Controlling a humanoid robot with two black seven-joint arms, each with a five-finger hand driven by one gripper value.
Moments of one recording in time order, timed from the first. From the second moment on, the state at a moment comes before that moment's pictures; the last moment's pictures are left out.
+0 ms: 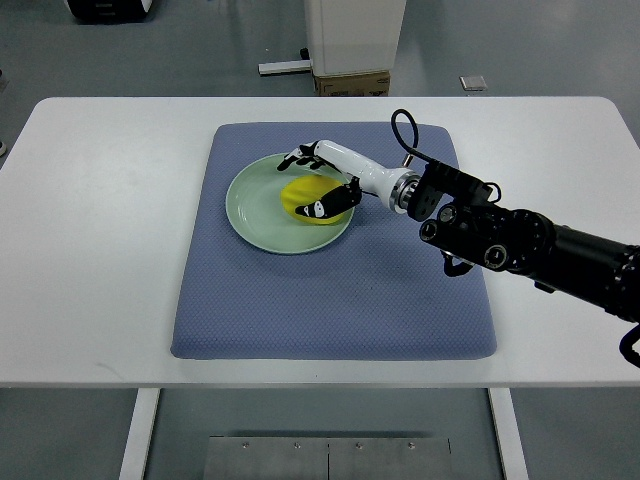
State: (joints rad) left arm -0.04 0.00 -0.10 -0.22 0.09 0.06 -0.20; right arm 1.19 0.00 -0.12 0.67 -0.70 -0.11 0.35
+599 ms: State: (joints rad) left arm -0.04 0.00 -0.10 -0.22 0.09 0.06 -0.20; right arm 1.13 0.00 0.17 0.63 -0.54 -0.11 0.34
